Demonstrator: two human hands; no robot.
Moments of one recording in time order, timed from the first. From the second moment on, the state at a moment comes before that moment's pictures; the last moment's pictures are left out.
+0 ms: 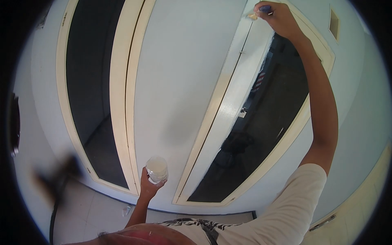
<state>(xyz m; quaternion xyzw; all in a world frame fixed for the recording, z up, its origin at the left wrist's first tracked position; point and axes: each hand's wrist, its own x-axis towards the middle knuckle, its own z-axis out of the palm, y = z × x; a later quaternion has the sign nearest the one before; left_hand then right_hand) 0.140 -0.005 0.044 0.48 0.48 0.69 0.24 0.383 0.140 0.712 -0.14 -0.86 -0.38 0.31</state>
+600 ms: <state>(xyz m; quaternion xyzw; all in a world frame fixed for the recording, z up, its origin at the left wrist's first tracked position) 0.145 -0.003 0.039 0.49 0.48 0.69 0.24 0.379 0.166 0.785 -0.11 -0.75 -0.43 0.49</state>
